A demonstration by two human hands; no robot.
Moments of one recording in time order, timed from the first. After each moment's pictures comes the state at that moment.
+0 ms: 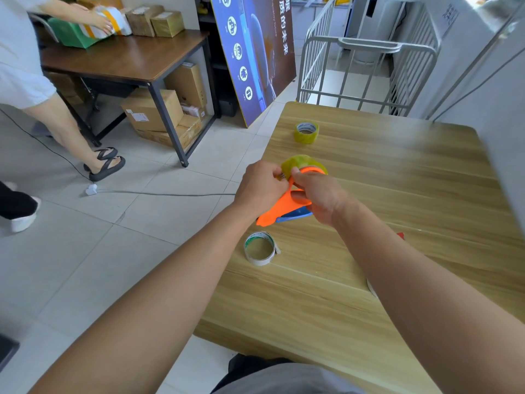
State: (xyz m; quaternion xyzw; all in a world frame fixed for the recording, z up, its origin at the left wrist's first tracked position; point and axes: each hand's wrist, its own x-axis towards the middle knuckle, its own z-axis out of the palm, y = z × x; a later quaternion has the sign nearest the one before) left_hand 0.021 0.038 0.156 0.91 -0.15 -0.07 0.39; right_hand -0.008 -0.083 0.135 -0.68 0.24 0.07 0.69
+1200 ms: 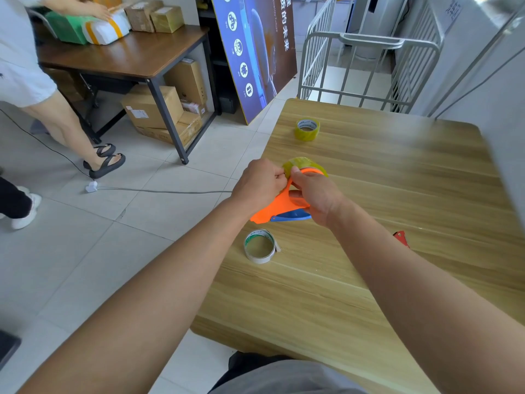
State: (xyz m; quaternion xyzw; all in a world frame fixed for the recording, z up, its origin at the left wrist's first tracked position) left_hand 0.026 0.042 0.157 0.91 -0.21 -0.08 0.34; right_hand -0.009 -0.075 0.131 -0.68 0.25 0.07 0.69
